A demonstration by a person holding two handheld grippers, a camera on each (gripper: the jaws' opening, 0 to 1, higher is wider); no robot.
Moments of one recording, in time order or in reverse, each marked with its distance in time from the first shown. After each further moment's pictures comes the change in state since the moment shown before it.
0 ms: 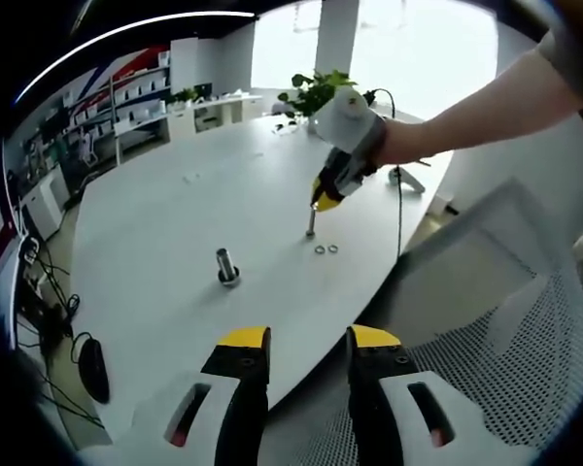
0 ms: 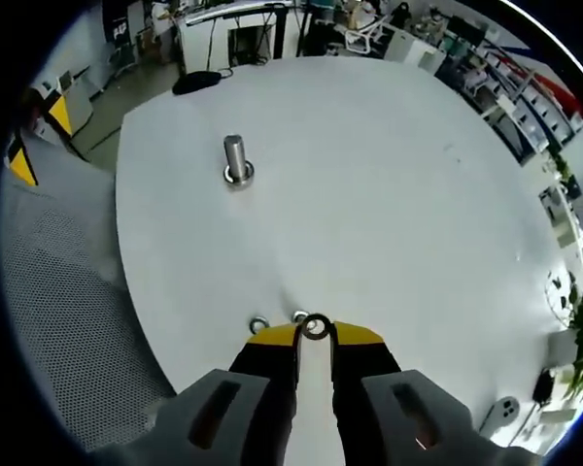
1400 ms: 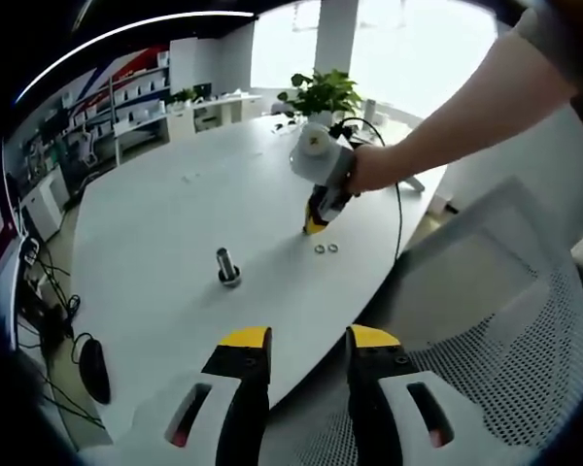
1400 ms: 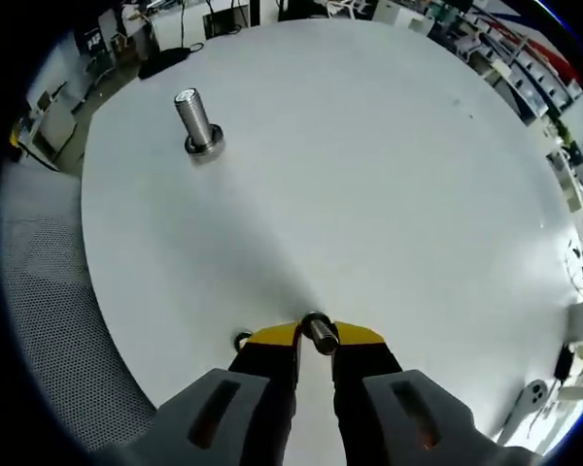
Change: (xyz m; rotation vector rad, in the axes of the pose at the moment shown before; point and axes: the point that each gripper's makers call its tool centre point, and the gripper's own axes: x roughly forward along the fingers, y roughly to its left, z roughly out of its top) left arm 0.000 0.000 0.000 0.007 0.000 0.001; right arm 0.054 0.005 -0.018 0.100 0.110 0.017
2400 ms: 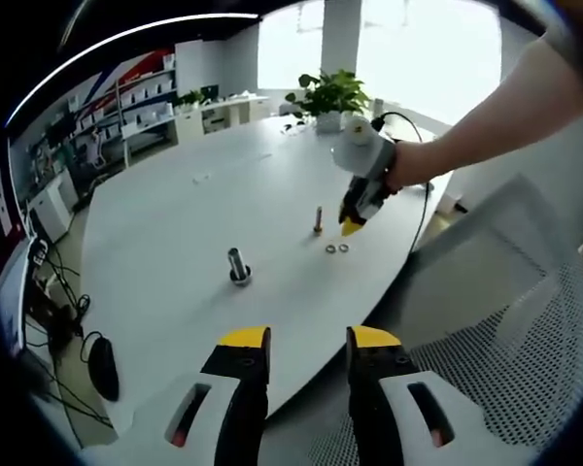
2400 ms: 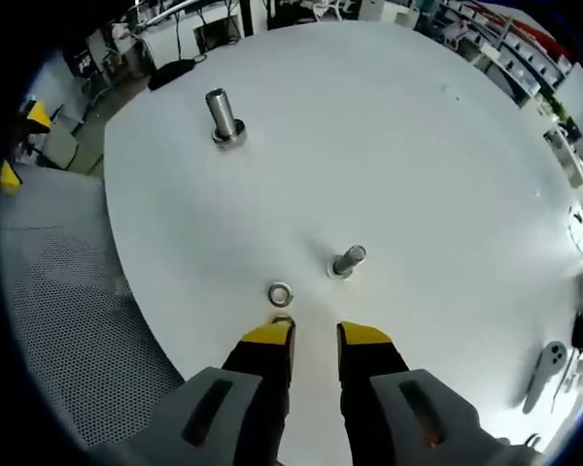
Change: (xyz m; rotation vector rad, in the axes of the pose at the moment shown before) left arm -0.004 0.007 -0.001 0.002 0.001 0.049; right arm -0.028 0.025 -0.035 0.069 -0.009 0.051
